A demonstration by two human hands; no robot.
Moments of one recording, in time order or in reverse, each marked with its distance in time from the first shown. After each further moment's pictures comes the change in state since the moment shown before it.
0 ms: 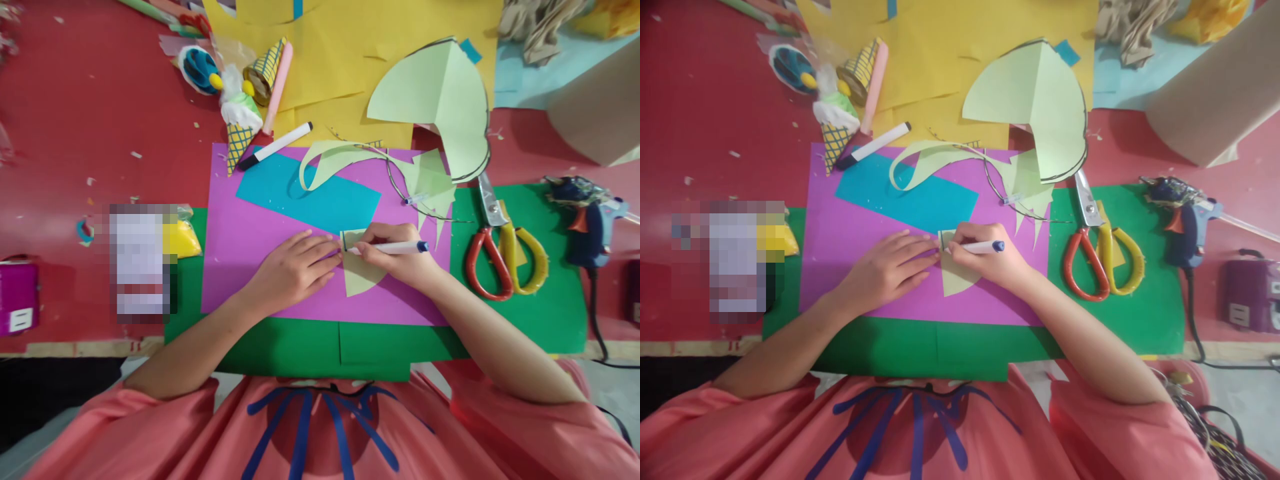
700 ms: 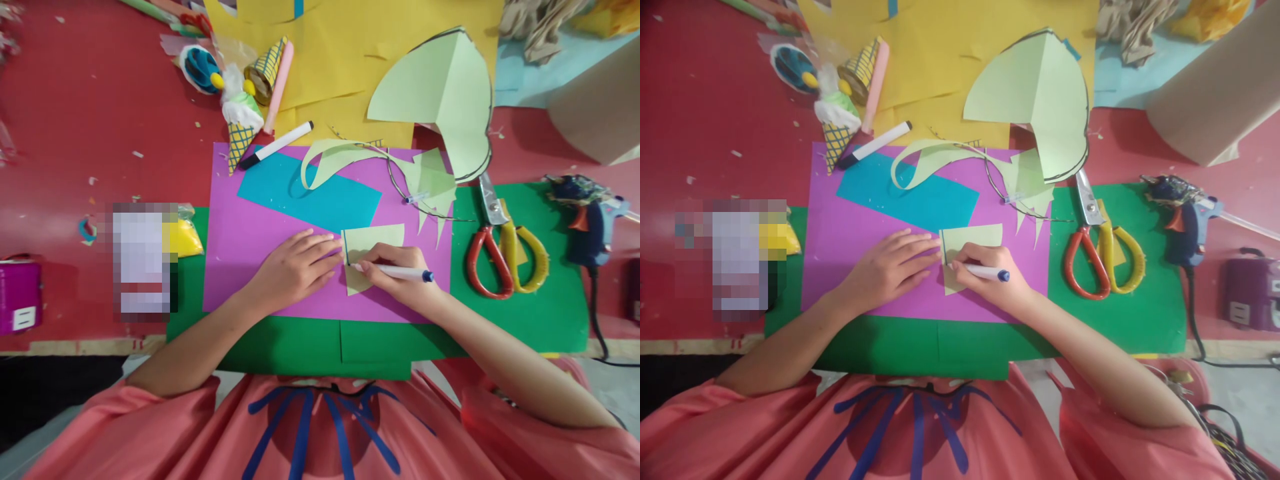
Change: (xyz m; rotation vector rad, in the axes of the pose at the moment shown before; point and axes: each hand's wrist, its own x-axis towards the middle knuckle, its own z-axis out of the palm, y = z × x) left_hand 0.000 0.000 0.000 -0.030 -0.018 -0.013; right_hand -0.032 -0.002 0.011 -0.020 0.009 0.023
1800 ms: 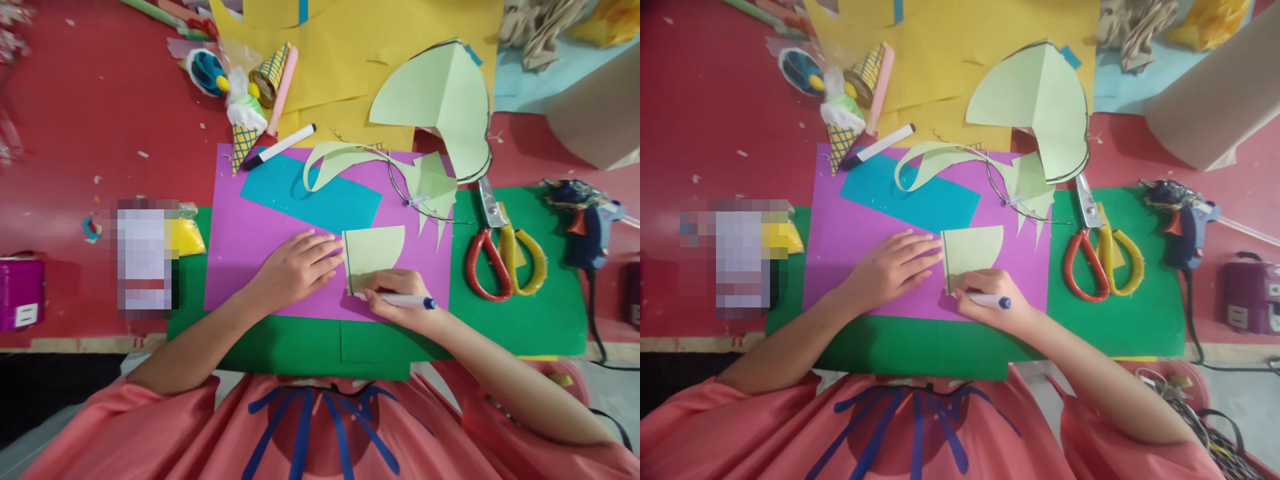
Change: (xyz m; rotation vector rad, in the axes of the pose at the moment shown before) left_hand 0.000 0.000 0.001 0.012 0.024 0.003; right_hand -0.027 0.004 0.009 -0.035 -0.063 -0.137
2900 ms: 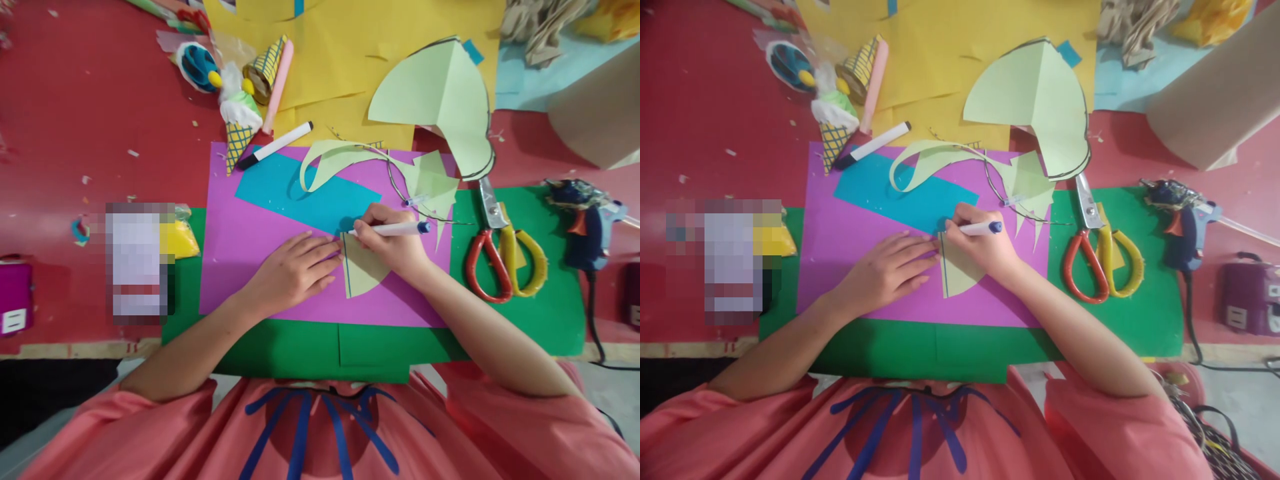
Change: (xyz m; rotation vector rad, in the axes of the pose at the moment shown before) left_hand 0.000 -0.001 -0.002 0.002 -0.061 -0.006; right_hand 0.077 0.005 -0.014 0.024 0.231 0.150
